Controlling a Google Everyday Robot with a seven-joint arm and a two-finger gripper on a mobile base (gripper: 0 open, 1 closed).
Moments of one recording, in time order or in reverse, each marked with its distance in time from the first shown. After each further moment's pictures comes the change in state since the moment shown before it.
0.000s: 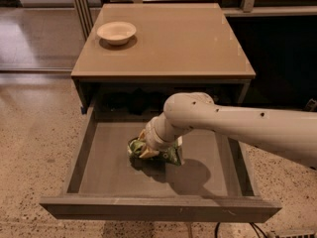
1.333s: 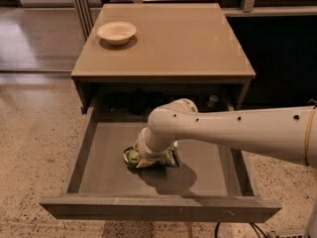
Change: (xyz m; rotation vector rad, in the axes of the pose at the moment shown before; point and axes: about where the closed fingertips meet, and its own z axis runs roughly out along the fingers) arm 0.003 0.025 0.034 -0.055 0.113 -0.049
